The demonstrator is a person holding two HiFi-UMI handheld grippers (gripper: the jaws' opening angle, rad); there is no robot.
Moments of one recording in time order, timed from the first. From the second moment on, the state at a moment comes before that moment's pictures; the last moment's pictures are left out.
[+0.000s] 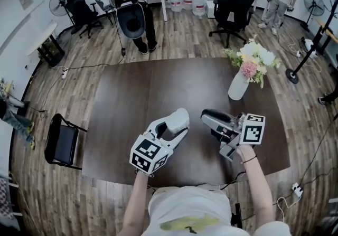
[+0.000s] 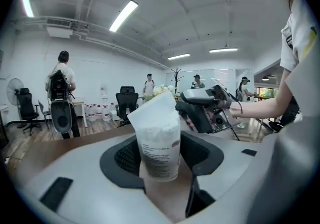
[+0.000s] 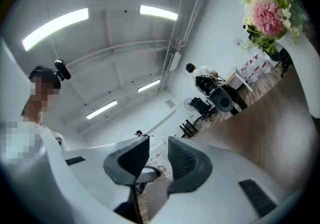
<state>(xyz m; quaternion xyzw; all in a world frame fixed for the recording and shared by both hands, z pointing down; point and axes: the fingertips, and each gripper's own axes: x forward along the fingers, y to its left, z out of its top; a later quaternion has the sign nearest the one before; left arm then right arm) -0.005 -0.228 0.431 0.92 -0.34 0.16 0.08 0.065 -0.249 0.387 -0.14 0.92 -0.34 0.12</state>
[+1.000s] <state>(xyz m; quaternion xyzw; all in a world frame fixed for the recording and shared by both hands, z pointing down) -0.059 -0.235 0.434 0.85 -0.49 0.14 0.08 0.112 -0.242 0.432 -0.40 0.91 -0.14 0.03</state>
